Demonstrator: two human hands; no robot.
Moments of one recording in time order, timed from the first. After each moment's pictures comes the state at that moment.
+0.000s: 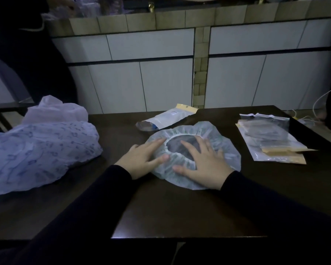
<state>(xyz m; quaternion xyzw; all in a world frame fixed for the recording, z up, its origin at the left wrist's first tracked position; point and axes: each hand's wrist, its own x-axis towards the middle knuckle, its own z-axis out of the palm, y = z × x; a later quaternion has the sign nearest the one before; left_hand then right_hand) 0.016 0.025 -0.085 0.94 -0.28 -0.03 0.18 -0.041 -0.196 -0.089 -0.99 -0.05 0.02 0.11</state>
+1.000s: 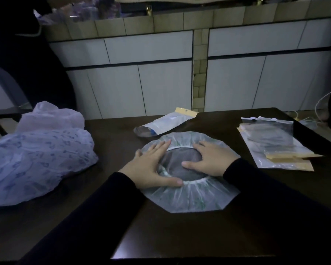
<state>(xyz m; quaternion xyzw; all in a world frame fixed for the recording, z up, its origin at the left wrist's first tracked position) 0.005 0.000 -0.067 0.95 -0.27 -0.10 0.13 0.001 -0.218 -0.068 -0.99 -0.01 0.09 0.04</state>
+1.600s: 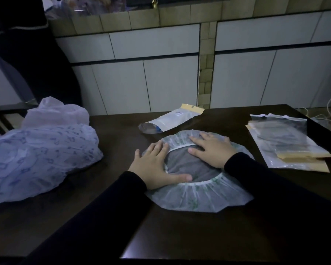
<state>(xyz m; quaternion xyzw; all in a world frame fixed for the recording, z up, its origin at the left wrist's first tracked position) 0.005 -0.011 -0.078 0.98 -0.18 -0.10 0.04 0.031 -0.215 -0.081 -1.00 -0.05 0.06 0.04</state>
